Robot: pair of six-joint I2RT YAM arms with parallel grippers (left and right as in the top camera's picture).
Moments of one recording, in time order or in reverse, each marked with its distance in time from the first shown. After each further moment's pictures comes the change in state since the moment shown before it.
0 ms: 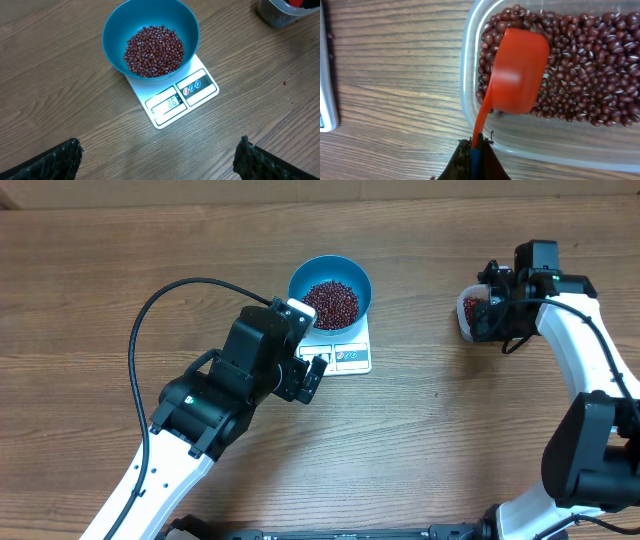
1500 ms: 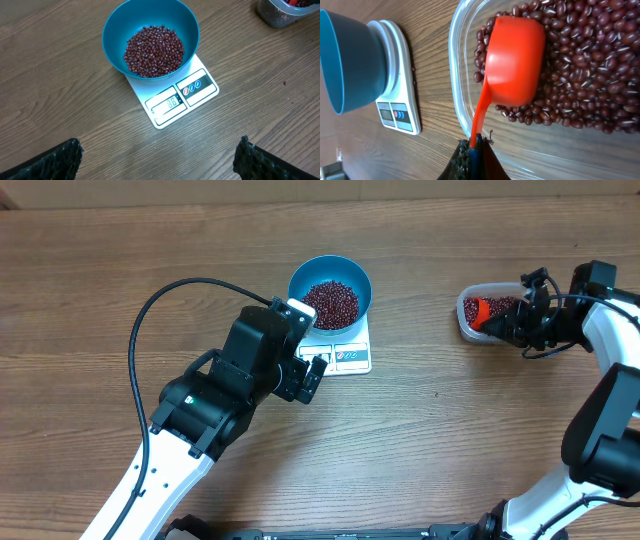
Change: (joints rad) left arm 0.000 0.000 0.000 0.000 0.000 0.000; right arm -0.261 0.124 -0.003 0.003 -0.525 0.000
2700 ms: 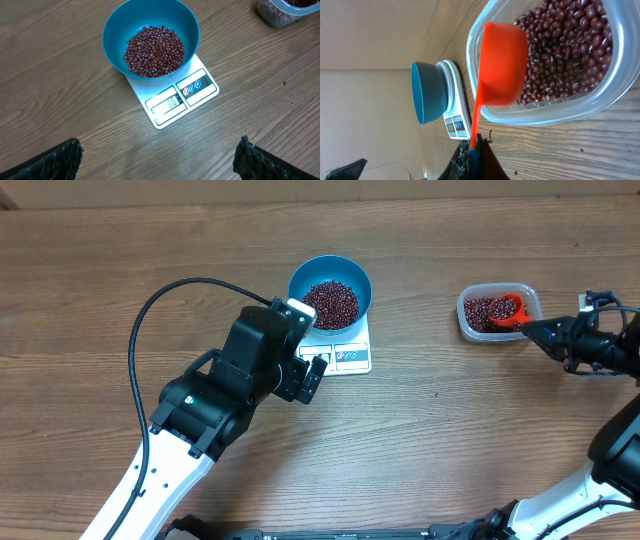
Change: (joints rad) left arm 0.000 0.000 0.000 0.000 0.000 0.000; right arm -0.280 0.027 -0.001 -0.141 -0.344 -0.052
